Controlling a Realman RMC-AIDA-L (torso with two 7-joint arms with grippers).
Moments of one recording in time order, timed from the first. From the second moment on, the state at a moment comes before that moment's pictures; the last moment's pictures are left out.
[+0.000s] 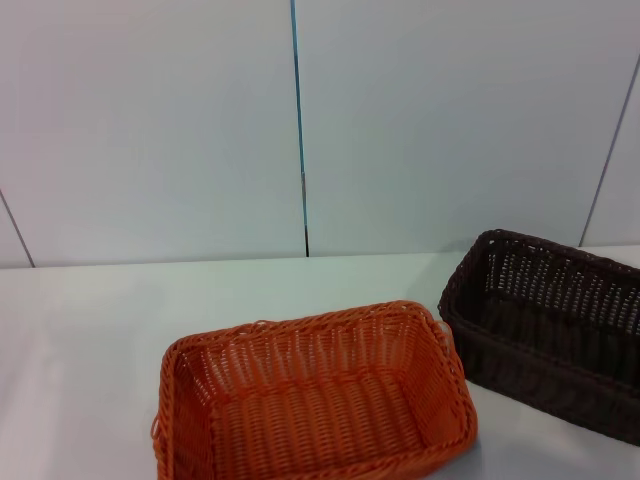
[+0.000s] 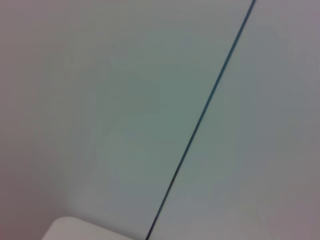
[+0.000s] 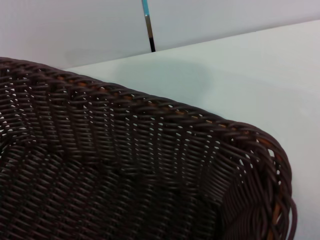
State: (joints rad) left arm -0.35 -2.11 0.37 1.08 2.01 0.97 -2.04; right arm 0.63 2.02 2.39 0.96 0.29 -1.02 -0.37
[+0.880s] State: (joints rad) left arm -0.35 -2.10 0.37 1.06 2.01 0.96 -2.04; right arm 0.63 2.02 2.38 0.91 0.29 -0.95 -0.37
